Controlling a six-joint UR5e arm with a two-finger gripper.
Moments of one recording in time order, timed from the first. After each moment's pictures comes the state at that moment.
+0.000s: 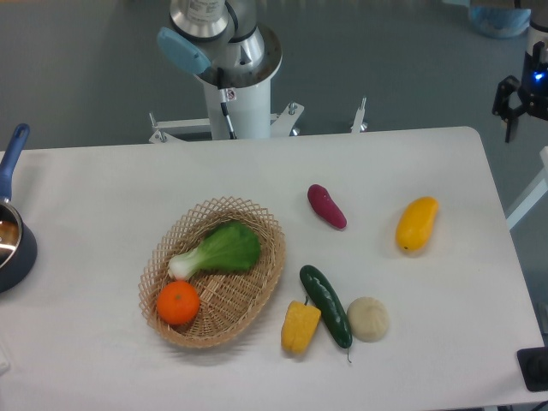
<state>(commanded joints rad) 3.05 -1.85 -1.45 -1.06 1.36 1.86</state>
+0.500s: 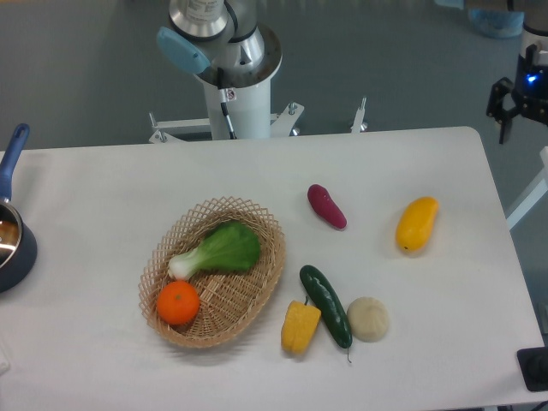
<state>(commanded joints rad) 3.04 -1.83 -1.55 -0.99 1.36 1.85</state>
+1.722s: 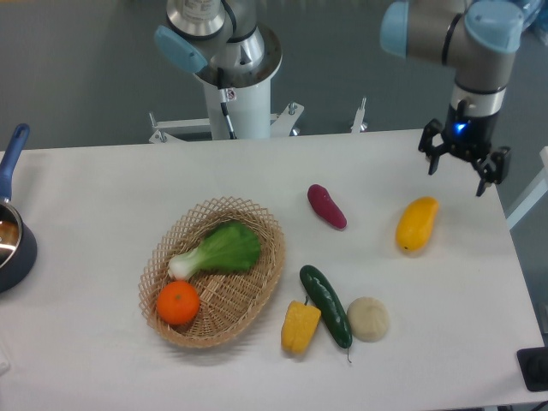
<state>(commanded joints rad) 2.98 -1.90 -1.79 -0.87 1.37 1.70</state>
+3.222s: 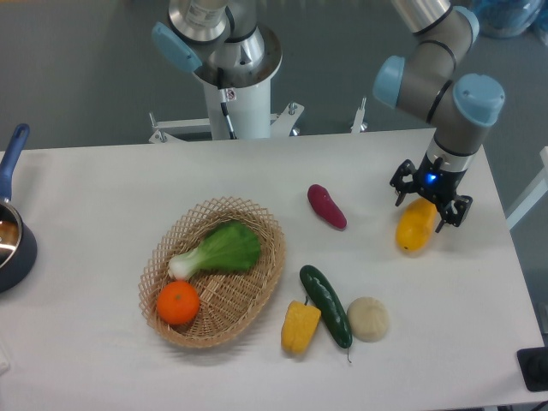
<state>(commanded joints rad) 2.96 -2.00 -1.81 -0.86 1.37 1.69</state>
